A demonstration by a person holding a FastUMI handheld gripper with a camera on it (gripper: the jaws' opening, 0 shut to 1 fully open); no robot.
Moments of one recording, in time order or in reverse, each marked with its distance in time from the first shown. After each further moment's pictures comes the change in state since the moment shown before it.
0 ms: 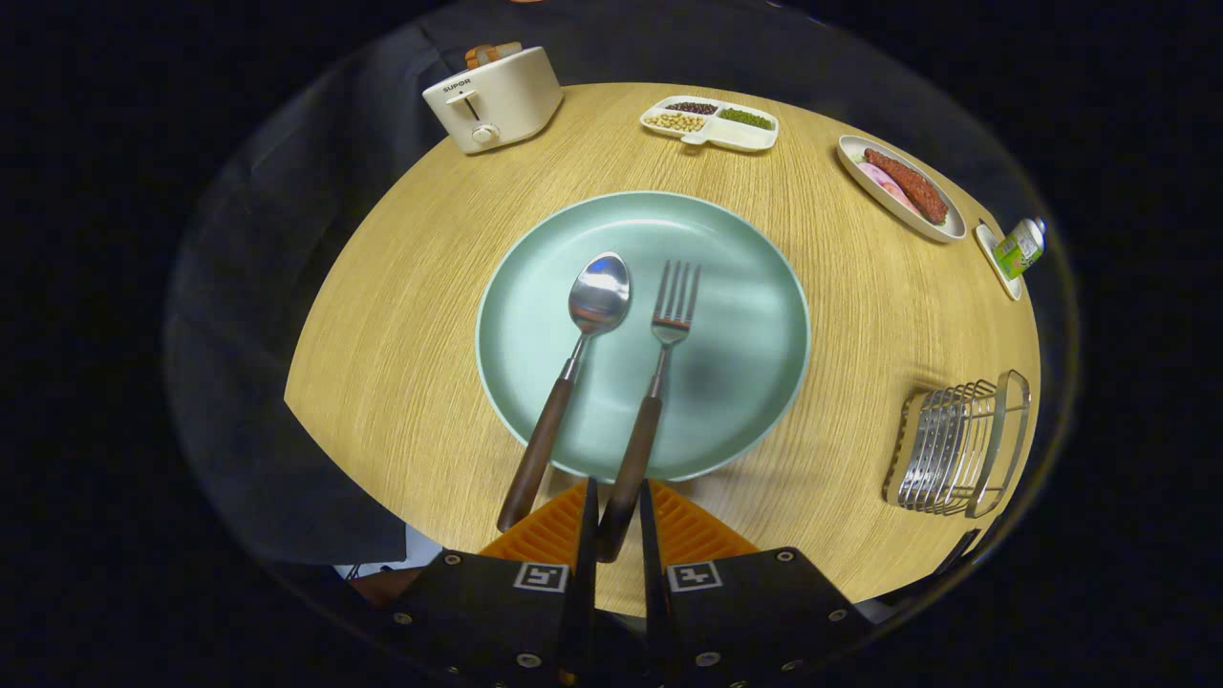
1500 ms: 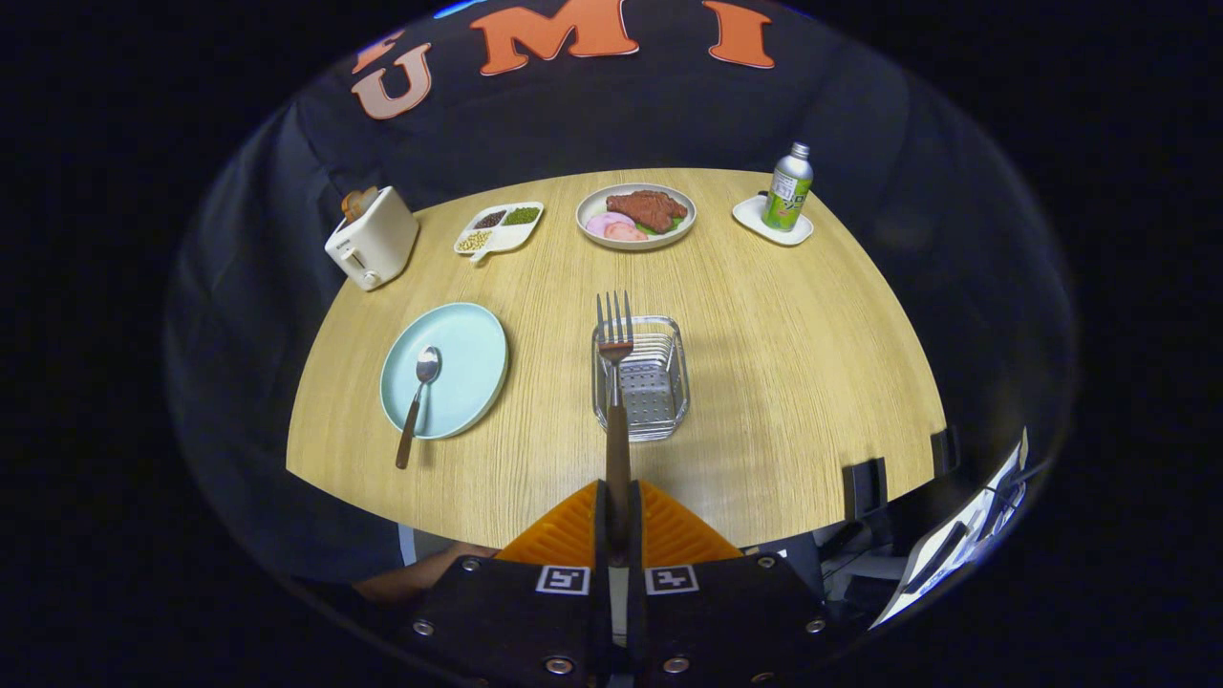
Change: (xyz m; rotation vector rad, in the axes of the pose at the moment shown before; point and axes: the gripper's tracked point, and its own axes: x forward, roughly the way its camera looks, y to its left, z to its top) arm -0.159 -0.183 -0.076 0.307 -0.205 -0.150
